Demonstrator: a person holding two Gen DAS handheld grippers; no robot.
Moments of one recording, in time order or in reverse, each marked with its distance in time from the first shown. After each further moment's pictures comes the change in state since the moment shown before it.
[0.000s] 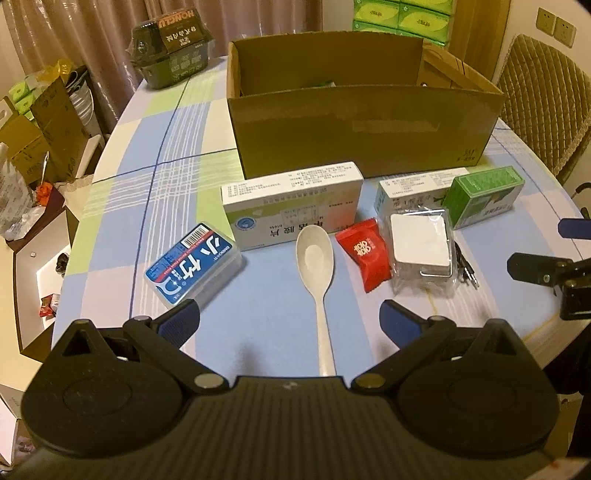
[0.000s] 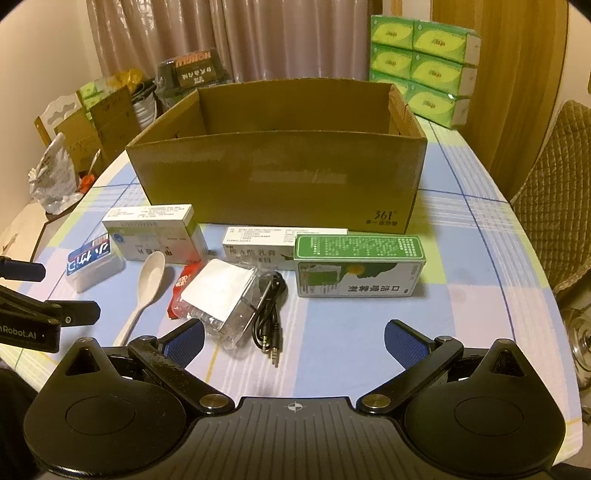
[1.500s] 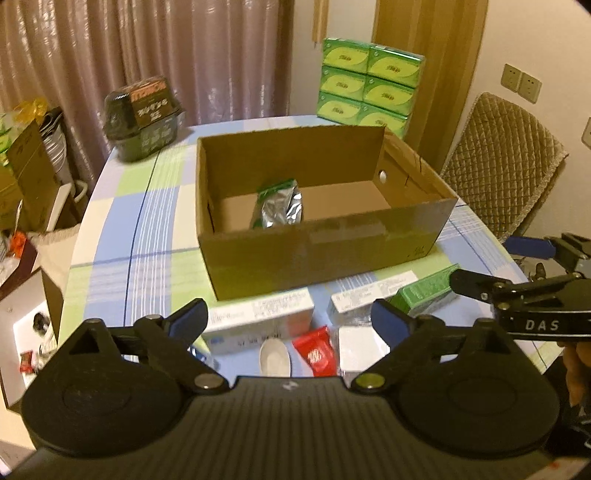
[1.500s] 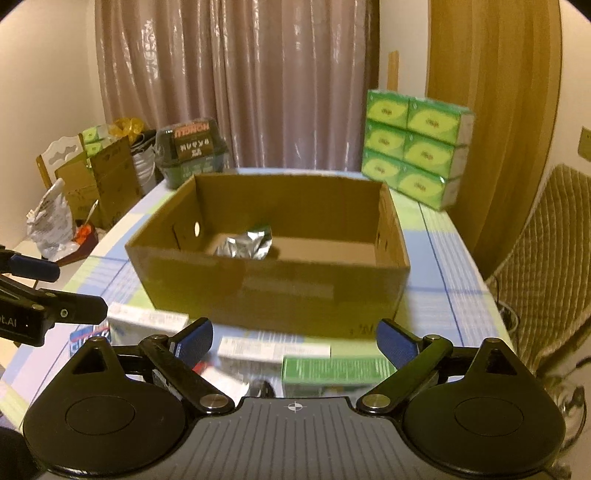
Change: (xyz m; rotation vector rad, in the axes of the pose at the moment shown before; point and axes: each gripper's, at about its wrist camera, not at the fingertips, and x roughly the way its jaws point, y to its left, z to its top) left arm -0.050 -0.001 0.076 -0.006 -0.154 -0.121; right arm -0.032 -0.002 0.065 -0.023 -0.178 -0.028
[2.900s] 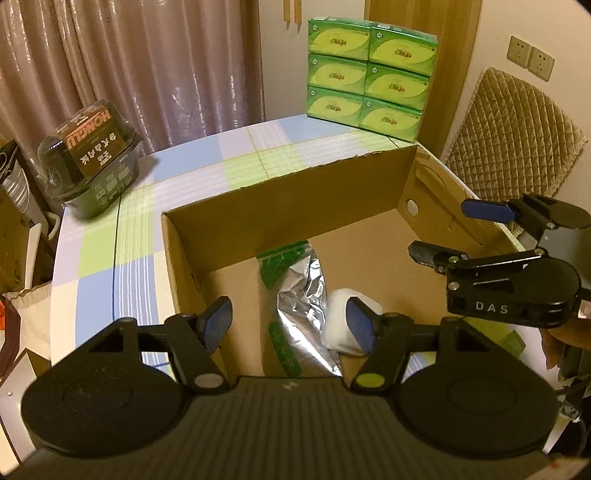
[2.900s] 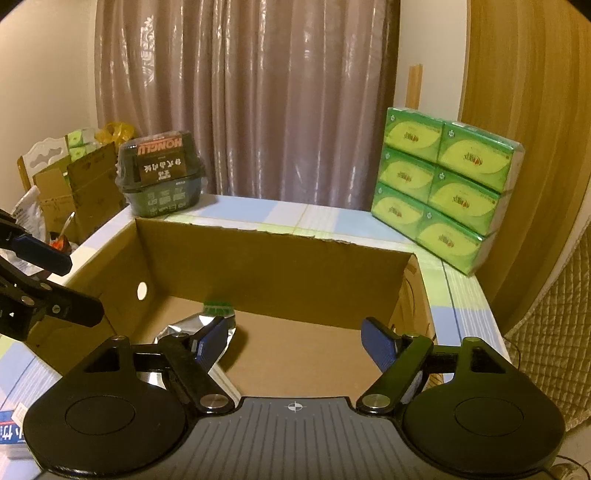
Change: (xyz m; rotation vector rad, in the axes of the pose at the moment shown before) left arm 0.129 0.026 0.135 0.151 0.085 -0.051; right arm 0.147 -0.027 0.097 -0.089 -0.066 -0.004
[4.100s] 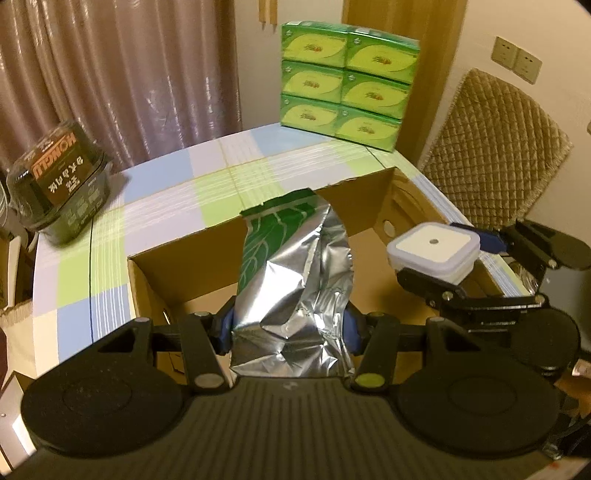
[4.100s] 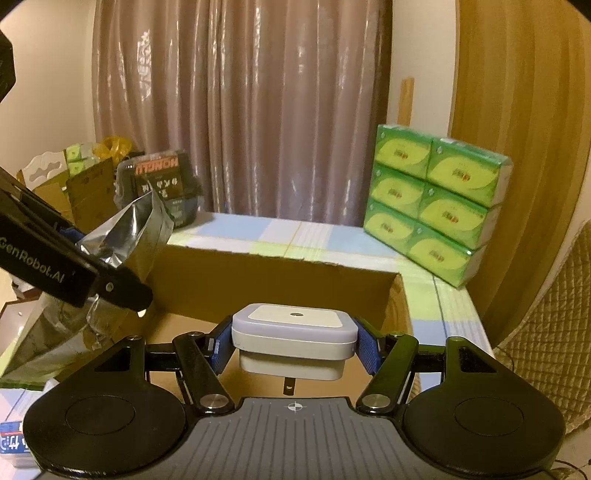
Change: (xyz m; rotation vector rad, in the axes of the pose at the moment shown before) left arm 0.017 -0.012 0.047 0.030 0.017 -0.071; right arm -0.009 -0.009 0.009 0.019 -0.033 -0.001
